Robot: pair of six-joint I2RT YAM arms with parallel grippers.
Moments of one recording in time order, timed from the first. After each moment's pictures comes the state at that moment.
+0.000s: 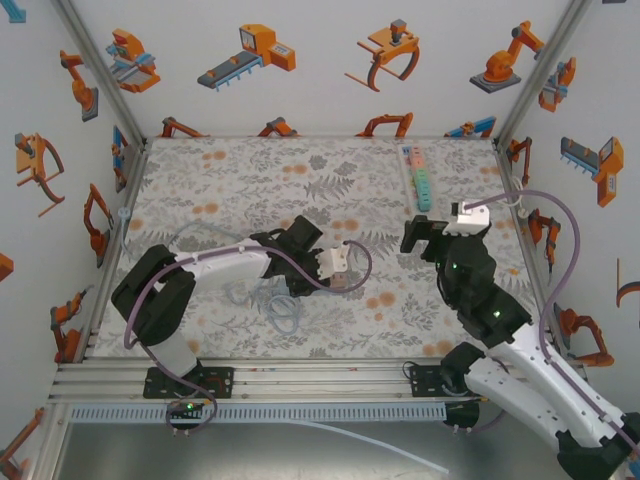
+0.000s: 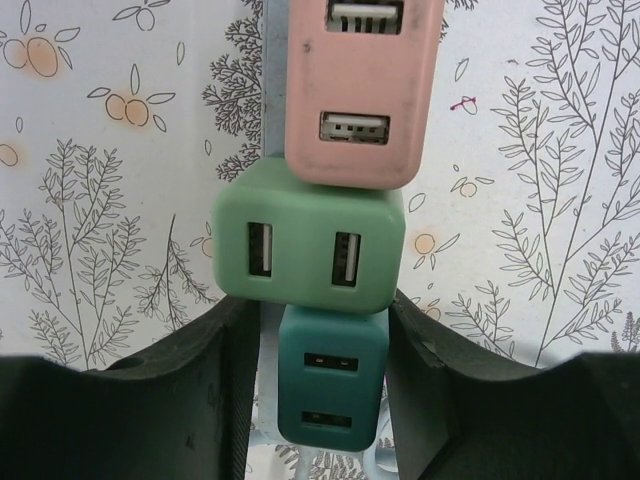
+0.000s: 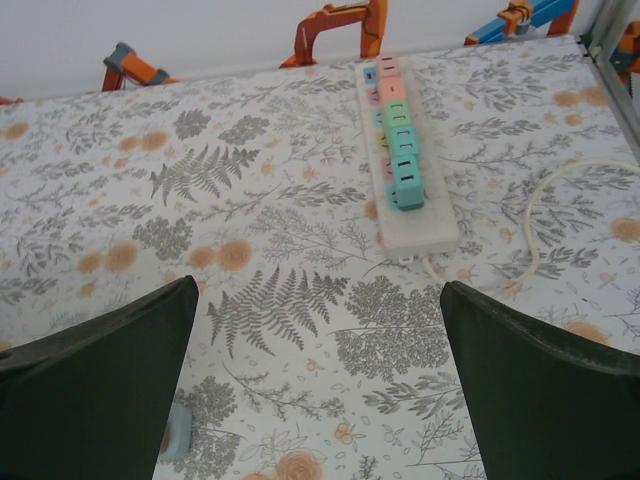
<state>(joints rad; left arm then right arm) -0.89 1.69 1.02 -0.43 0.19 0.59 0.65 0.62 0.68 -0.23 0.58 0.24</state>
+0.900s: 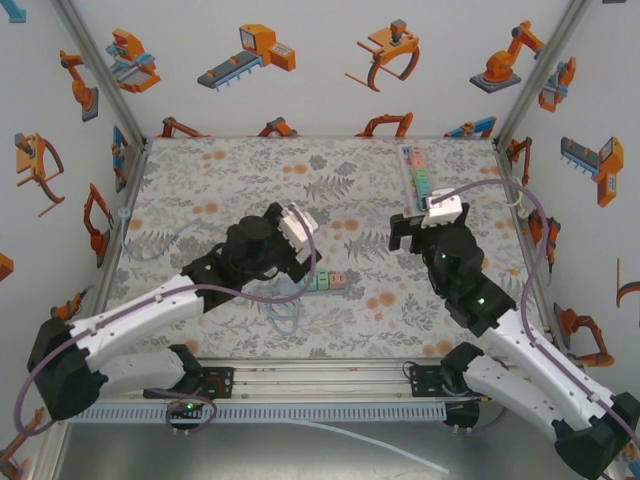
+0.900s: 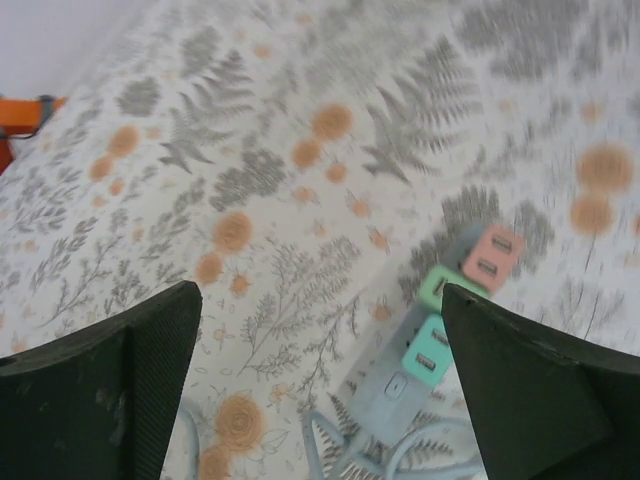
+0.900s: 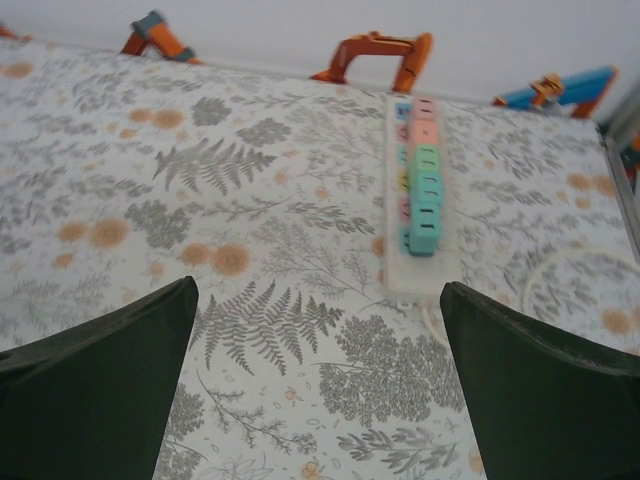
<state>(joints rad) -0.92 1.10 0.81 -0.04 -0.14 0.20 0.65 0.76 0.68 -0.05 0.40 -0.04</state>
